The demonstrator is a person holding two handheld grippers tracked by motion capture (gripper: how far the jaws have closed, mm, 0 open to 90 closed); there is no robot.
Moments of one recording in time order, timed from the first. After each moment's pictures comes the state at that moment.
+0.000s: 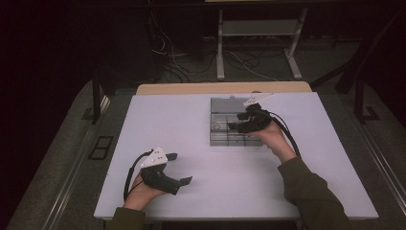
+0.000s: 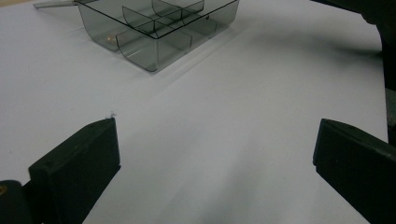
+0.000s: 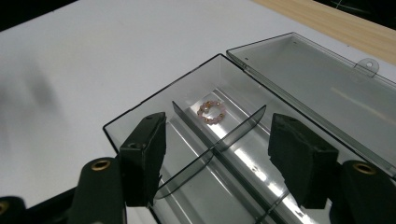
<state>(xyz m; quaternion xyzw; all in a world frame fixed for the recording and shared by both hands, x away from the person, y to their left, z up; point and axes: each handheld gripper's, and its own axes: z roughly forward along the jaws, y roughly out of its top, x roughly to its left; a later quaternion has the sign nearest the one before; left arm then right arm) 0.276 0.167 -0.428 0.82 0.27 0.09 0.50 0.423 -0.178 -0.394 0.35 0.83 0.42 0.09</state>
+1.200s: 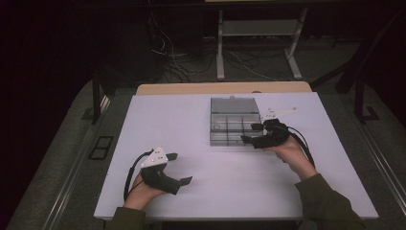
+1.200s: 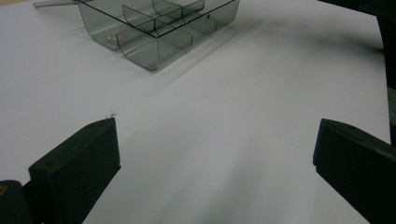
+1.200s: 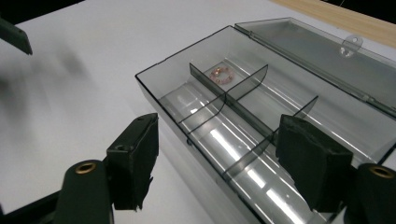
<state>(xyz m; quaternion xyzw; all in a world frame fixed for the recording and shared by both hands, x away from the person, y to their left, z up) 0.277 0.166 -0.429 0.82 0.27 0.09 0.50 0.372 -0.219 -0.398 0.34 0.82 0.44 0.10</state>
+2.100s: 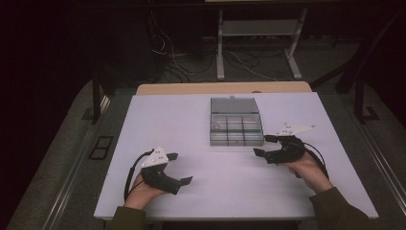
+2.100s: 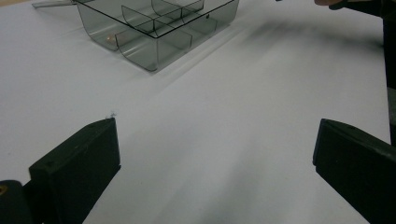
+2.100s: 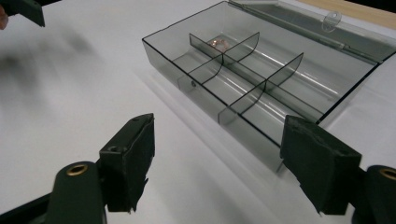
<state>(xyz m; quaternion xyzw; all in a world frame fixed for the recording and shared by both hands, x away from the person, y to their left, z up) 0.277 0.165 -0.429 0.82 0.26 0.09 0.49 0.328 -0.253 -0.413 0.35 0.81 0.45 0.12</state>
